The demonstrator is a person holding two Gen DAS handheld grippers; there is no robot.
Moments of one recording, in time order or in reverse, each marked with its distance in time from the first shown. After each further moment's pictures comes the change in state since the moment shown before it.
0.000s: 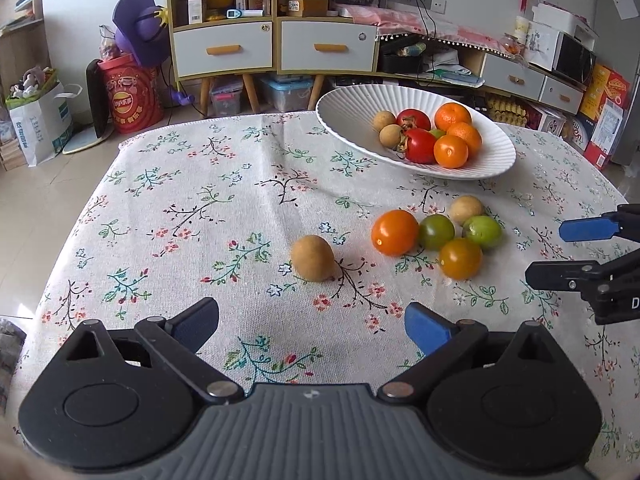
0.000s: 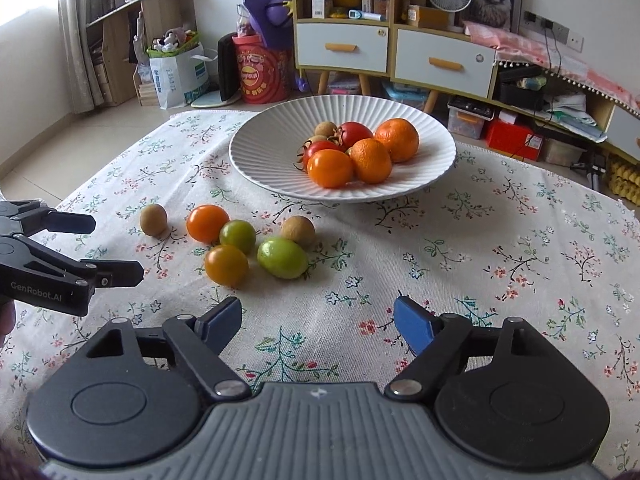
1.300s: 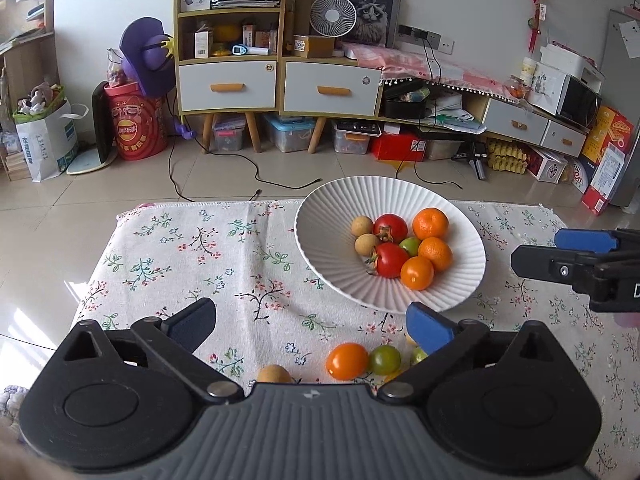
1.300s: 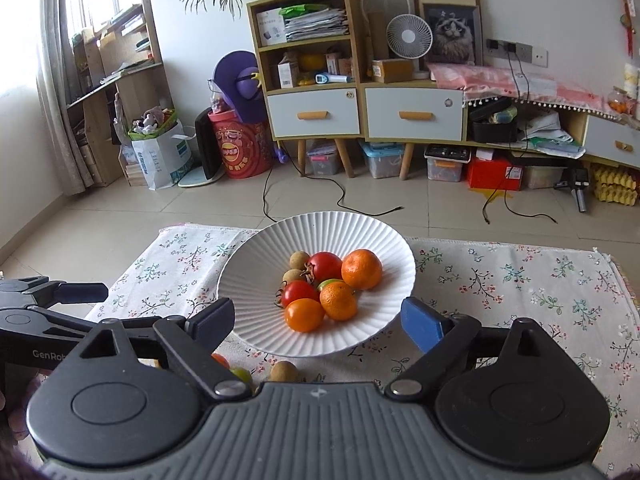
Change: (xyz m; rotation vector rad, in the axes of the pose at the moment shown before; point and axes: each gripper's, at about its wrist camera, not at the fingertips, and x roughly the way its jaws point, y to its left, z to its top) left arm -0.025 -0.016 0.078 -0.059 -0.061 0.004; right arm -0.036 -0.025 0.062 0.140 -0.155 0.018
